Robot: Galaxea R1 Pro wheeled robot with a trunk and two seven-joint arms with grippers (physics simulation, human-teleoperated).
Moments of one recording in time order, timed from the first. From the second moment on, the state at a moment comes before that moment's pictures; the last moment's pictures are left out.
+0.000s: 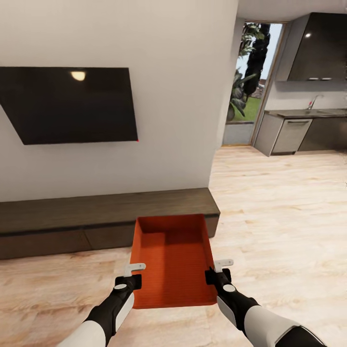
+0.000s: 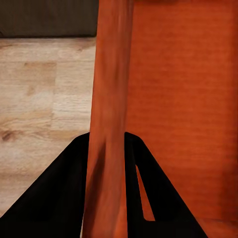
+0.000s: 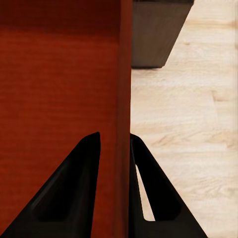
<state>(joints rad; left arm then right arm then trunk) -0.58 -0.13 -0.06 -0.45 0.09 0.11 0.25 -0.72 0.08 0.46 -0.14 -0.31 -0.21 -0.18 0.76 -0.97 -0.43</state>
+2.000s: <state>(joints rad) -0.58 -0.13 -0.06 -0.45 0.09 0.11 0.25 -0.72 0.08 0.46 -0.14 -0.31 -0.21 -0.18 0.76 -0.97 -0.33</state>
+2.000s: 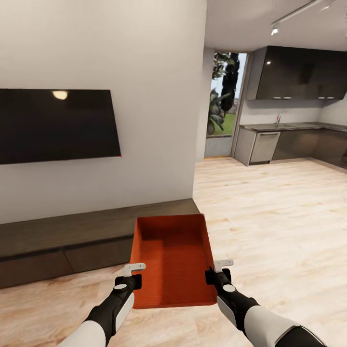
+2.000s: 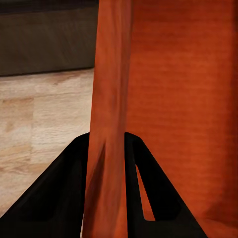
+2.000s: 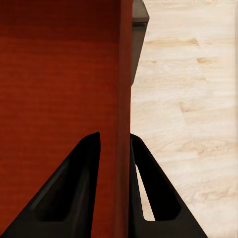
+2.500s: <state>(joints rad) -0.58 -0.13 -0.06 -0.45 0.09 0.11 0.25 -0.72 0.08 0.45 -0.14 -0.31 -0.21 -0.18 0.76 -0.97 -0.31</state>
